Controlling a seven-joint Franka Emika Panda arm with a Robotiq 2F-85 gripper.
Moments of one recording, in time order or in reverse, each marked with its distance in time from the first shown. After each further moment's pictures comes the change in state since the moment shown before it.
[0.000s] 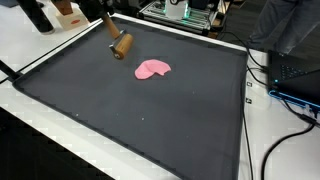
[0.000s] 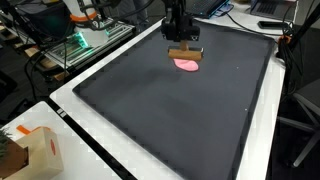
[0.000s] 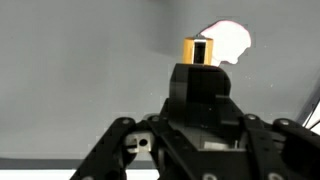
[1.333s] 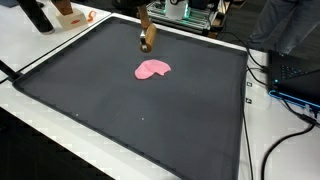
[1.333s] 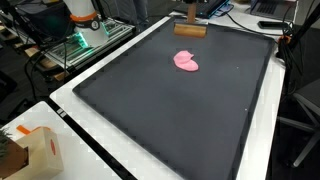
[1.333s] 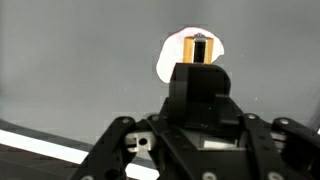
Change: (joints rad) arm 0.195 -0.164 0.121 -0.069 -0.342 -0.019 0.464
